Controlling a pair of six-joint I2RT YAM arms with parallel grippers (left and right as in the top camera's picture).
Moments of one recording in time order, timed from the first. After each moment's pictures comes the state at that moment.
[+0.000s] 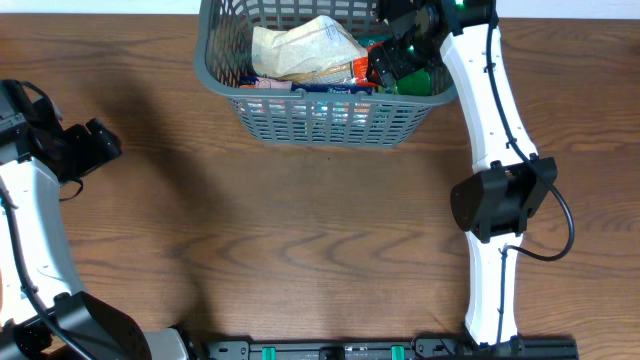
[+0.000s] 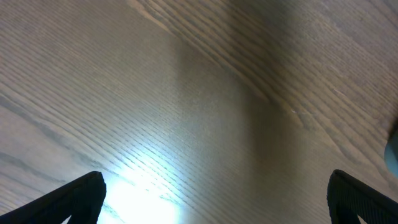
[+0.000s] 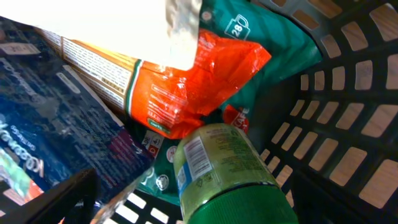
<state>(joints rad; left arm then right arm) 0.48 1.53 1.35 -0.95 0.07 -0.12 0.22 2.35 2.52 -1.34 -0.14 -0.27</state>
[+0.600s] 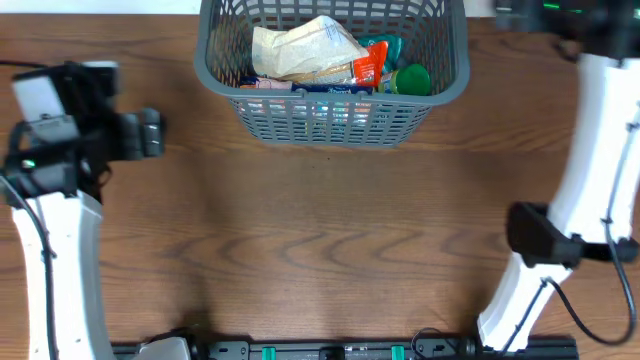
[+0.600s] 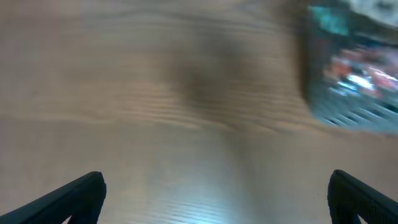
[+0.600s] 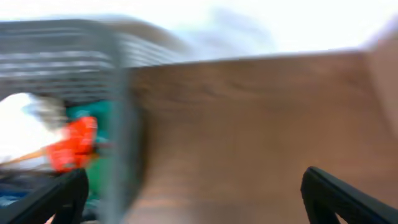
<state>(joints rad) 0.20 1.32 1.35 -0.89 0.07 0.19 -0.06 2.10 2.85 -1.54 0.06 0.06</state>
